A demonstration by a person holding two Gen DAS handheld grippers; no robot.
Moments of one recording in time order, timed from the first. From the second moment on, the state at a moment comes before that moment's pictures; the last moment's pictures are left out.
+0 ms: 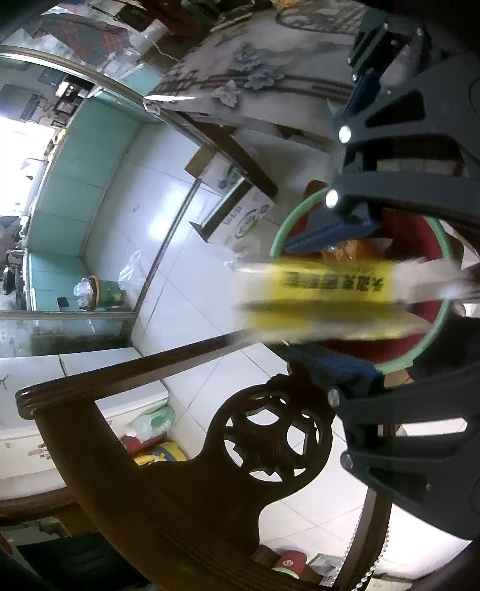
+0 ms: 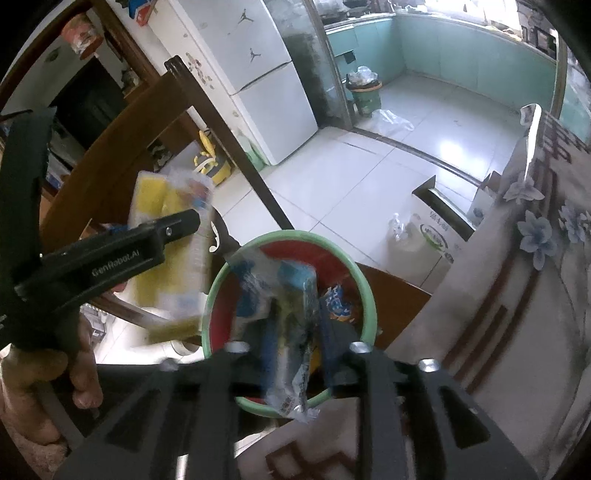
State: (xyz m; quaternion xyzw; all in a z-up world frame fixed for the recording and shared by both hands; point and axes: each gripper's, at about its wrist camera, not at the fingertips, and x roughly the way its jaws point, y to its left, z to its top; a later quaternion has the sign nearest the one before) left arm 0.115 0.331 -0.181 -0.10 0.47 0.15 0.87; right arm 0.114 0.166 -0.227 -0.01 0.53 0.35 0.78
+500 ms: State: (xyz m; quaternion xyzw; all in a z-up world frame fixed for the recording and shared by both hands) left arm 0.084 0.276 -0.115 -0.11 0.36 0.12 0.92; right arm 0.084 0.038 -0.135 0.01 0.37 0.25 0.89
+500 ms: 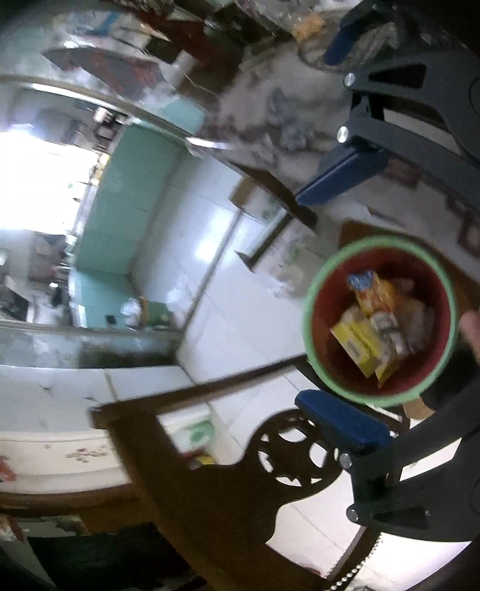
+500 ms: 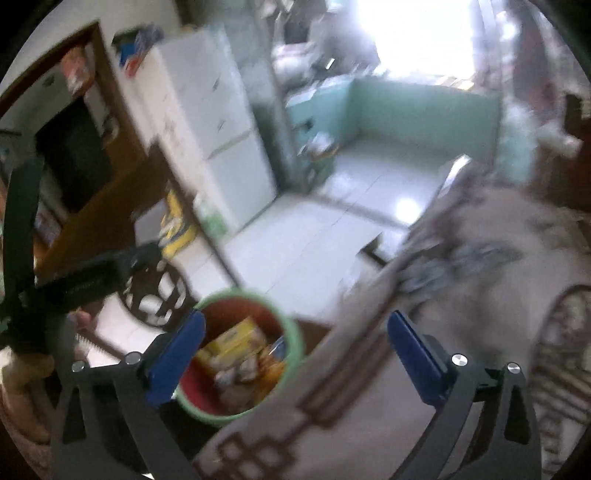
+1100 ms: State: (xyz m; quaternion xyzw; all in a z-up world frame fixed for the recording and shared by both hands) left arm 0.006 0.109 0.000 -0.11 0.19 0.07 0.97; right arm -0.029 -0.148 -0.034 0.01 0.17 0.10 0.98
